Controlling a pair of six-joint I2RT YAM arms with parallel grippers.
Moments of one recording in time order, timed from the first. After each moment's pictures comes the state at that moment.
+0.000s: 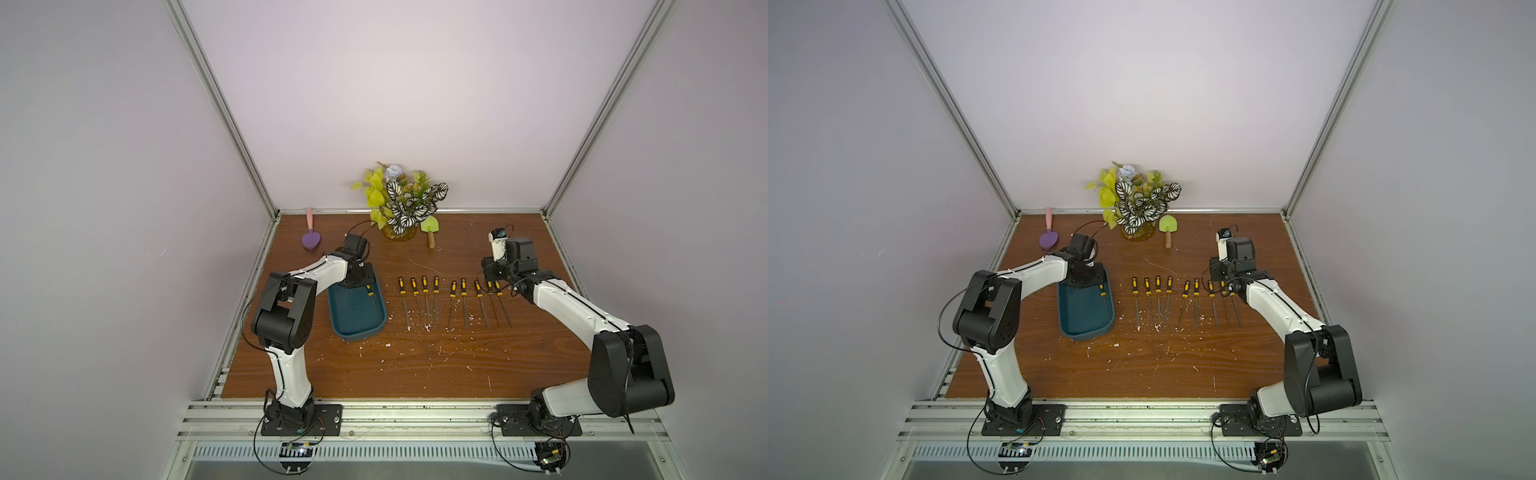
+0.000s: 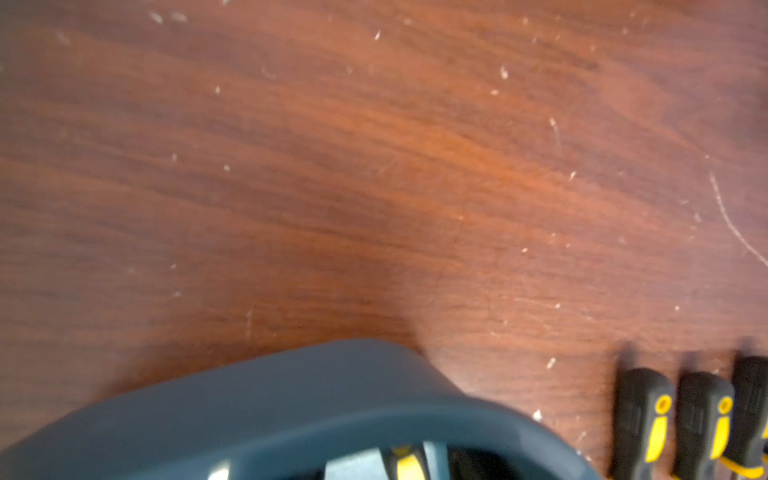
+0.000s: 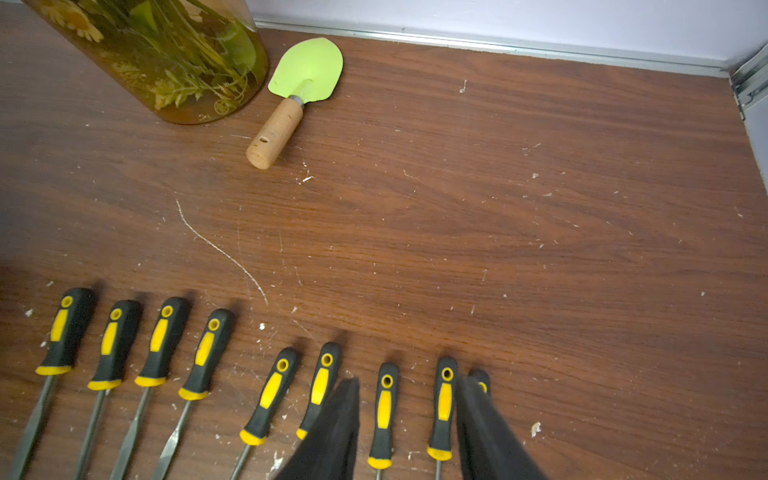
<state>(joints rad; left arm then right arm) -0.30 1.90 1.22 -0.44 0.08 -0.46 0.21 1.44 0.93 -0.18 0.02 0.05</state>
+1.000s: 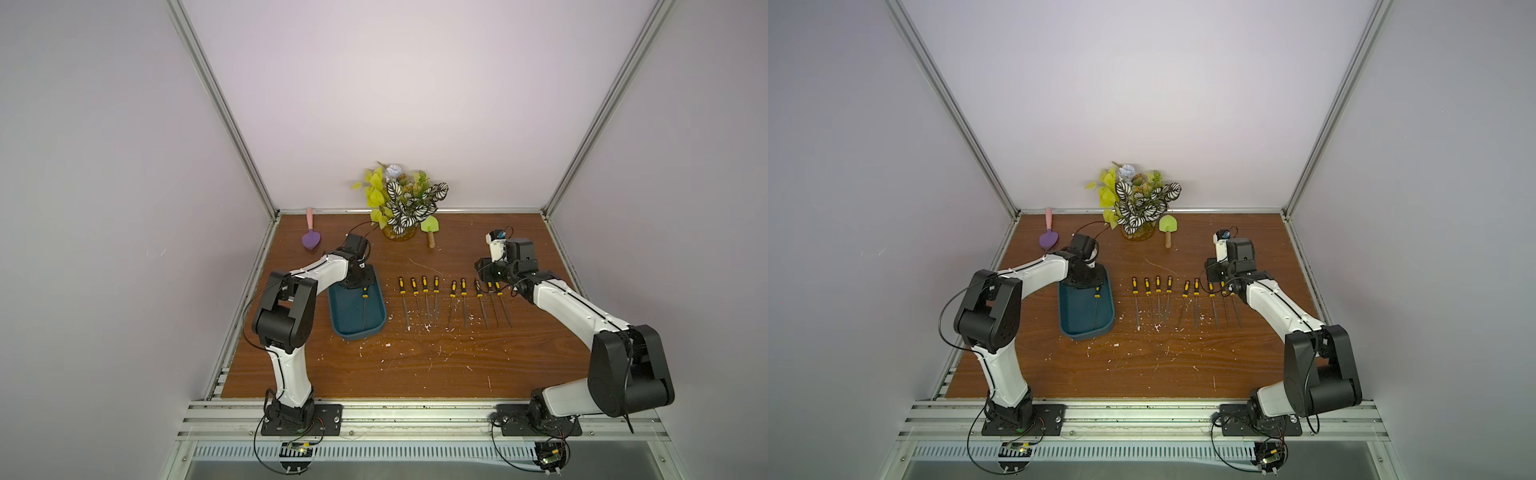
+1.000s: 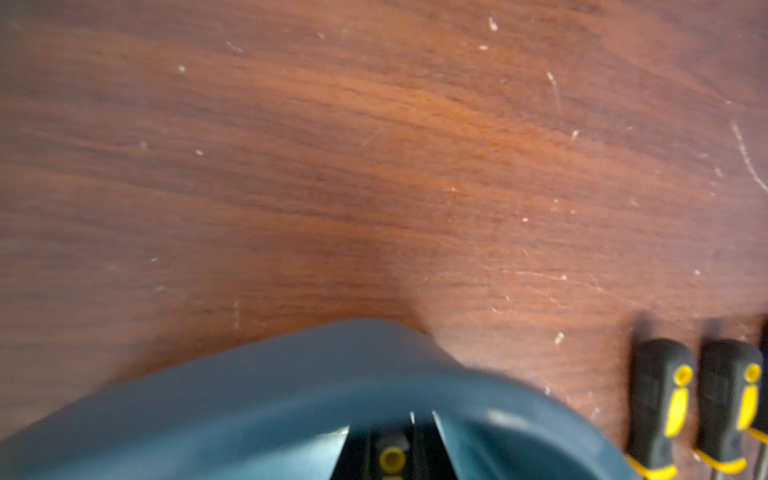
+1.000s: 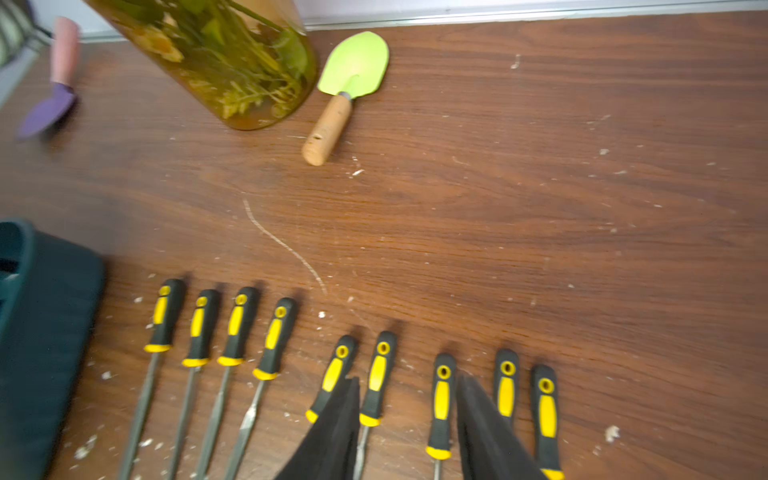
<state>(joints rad) -0.30 1.87 1.23 -0.50 0.09 -0.36 0.21 1.44 0.92 -0.17 -0.16 0.16</state>
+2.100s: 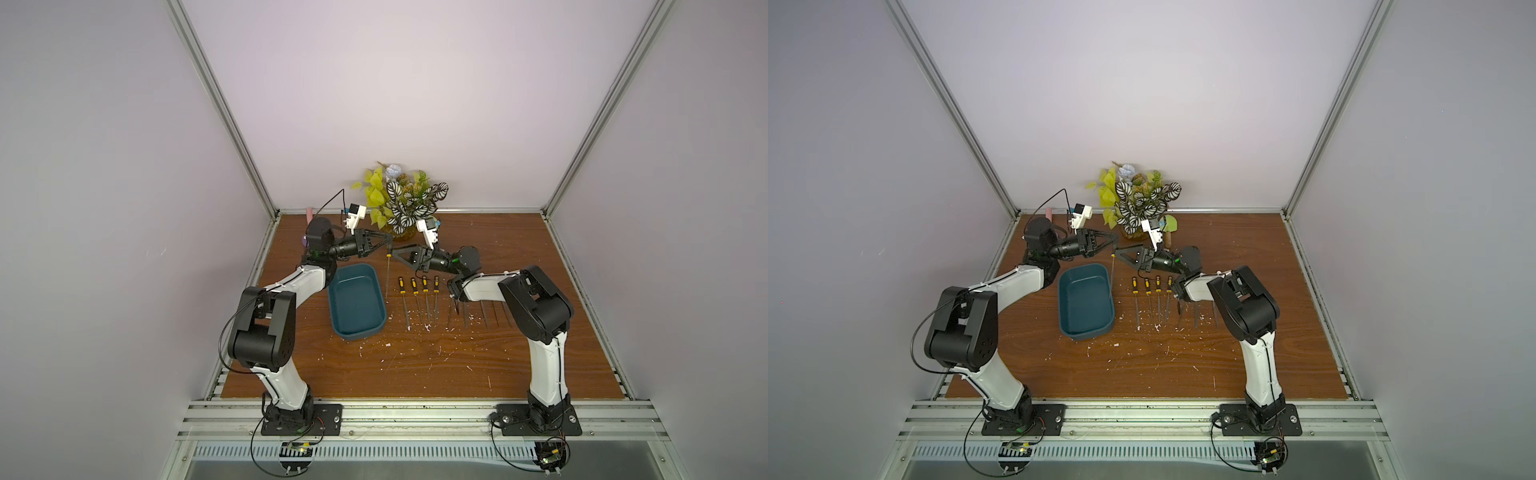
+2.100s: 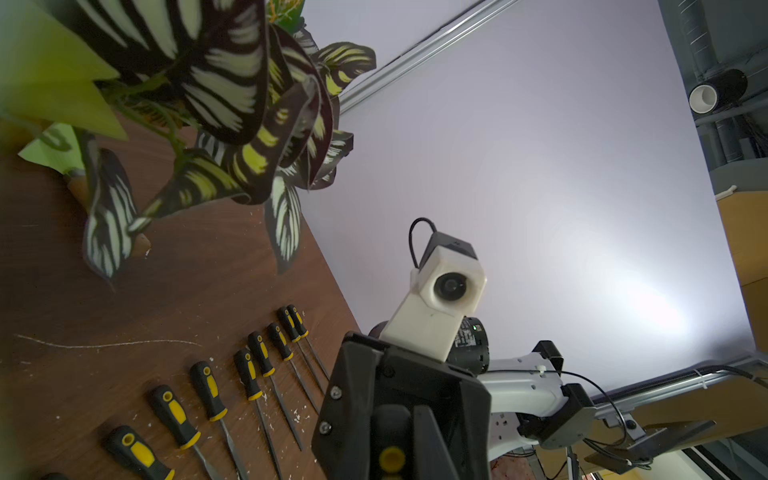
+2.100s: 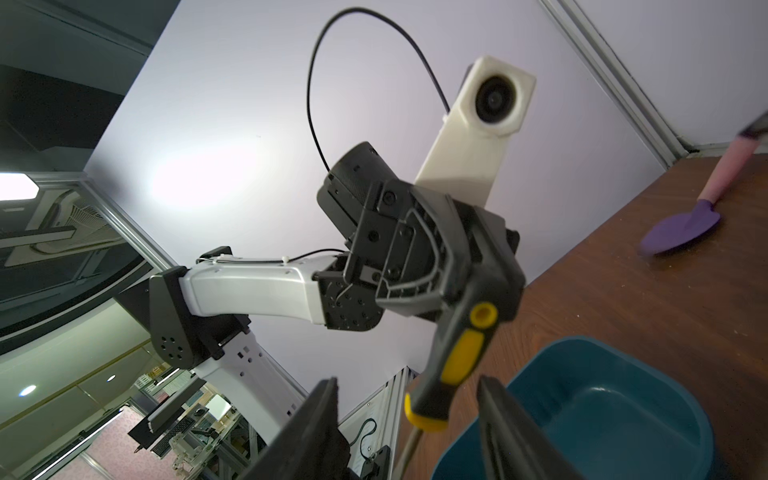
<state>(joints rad) -0.15 1.72 1.03 0.72 1.17 -1.07 0.56 2.06 1.14 1.43 -0.93 1.20</state>
